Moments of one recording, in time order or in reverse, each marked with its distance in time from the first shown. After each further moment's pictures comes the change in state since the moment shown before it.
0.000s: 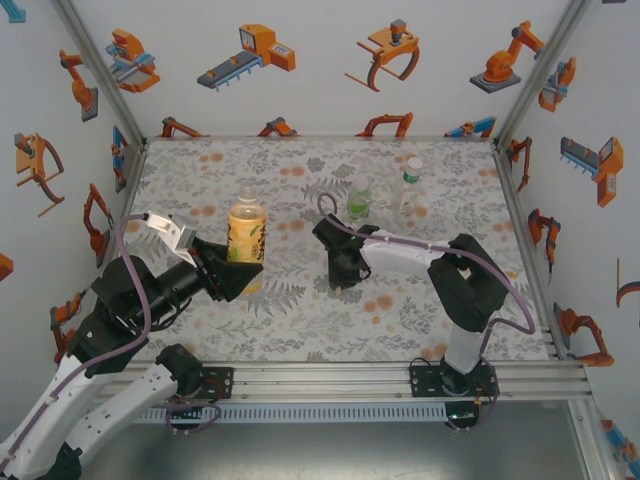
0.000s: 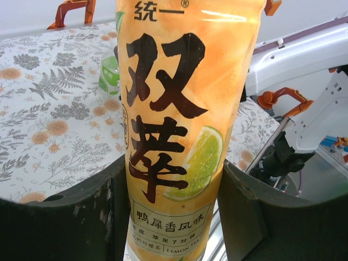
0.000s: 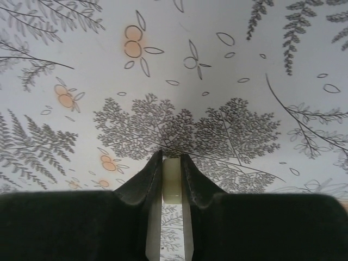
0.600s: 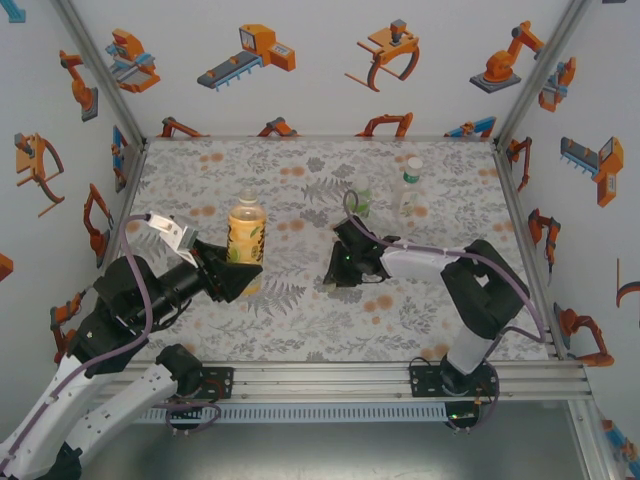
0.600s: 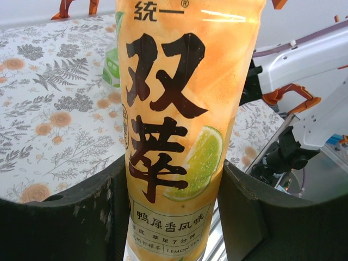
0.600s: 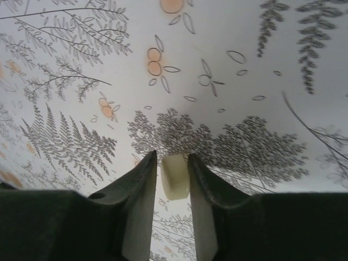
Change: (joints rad) left arm 0.000 -0.001 0.000 -0.040 -0.016 -0.001; right arm -0.091 -0.098 -0.204 0.296 -0.154 0.111
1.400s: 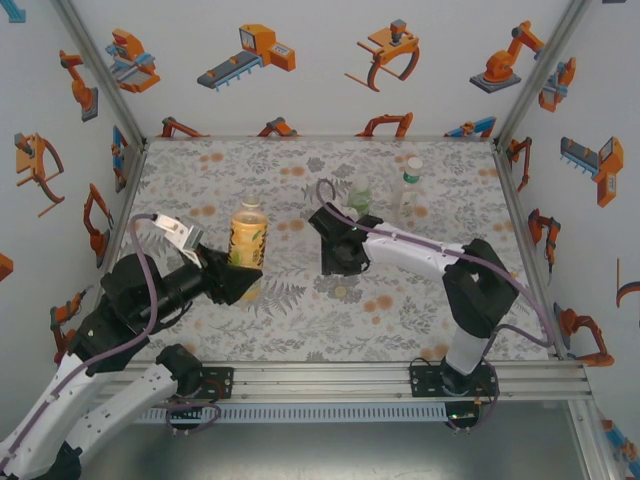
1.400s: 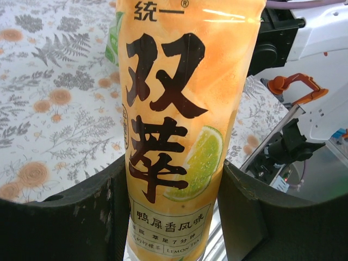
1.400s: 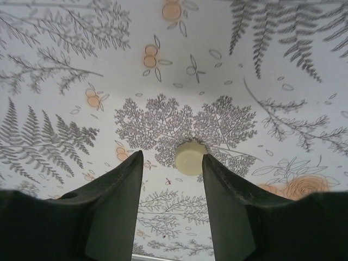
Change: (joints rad) left arm 0.000 0.018 0.005 -0.078 -0.014 -0.040; right arm 0.127 0.069 0.328 -0.455 0.284 -0.130
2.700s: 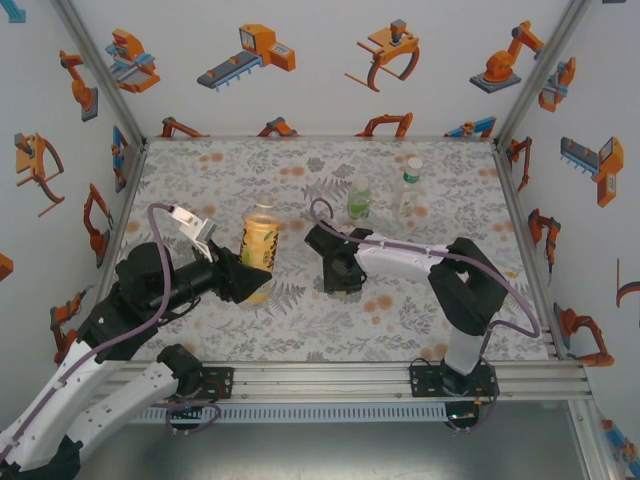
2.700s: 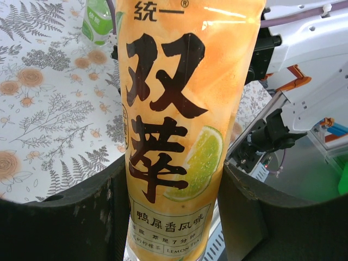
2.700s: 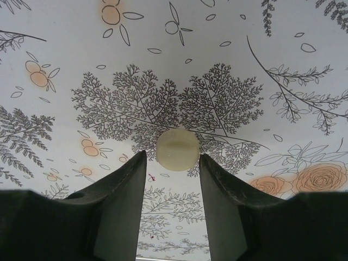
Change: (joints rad) left arm 0.000 0.074 0.014 0.007 0.077 -0.051; right arm 0.028 0.030 -0.080 0.011 -0.011 0.051
